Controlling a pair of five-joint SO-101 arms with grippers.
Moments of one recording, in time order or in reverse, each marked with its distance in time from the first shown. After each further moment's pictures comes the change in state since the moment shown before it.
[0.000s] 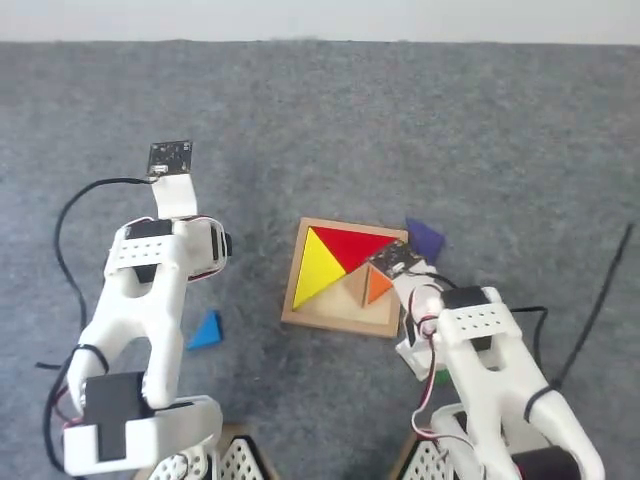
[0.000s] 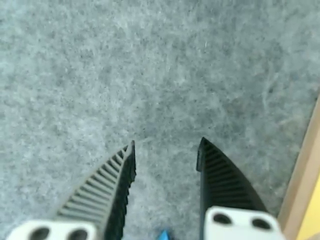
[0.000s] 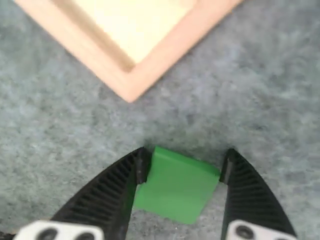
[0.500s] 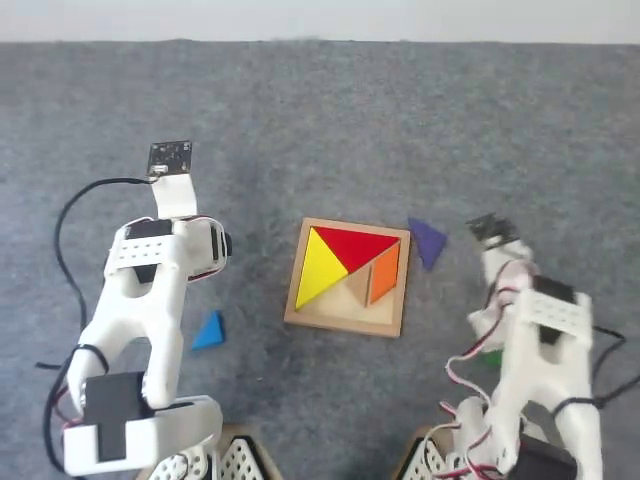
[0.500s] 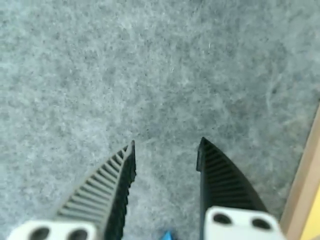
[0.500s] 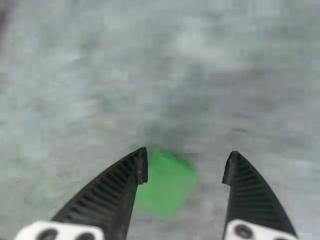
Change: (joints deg) left arm 0.0 0.0 0.0 0.0 0.0; right arm 30.9 1.5 -9.3 -3.6 12.6
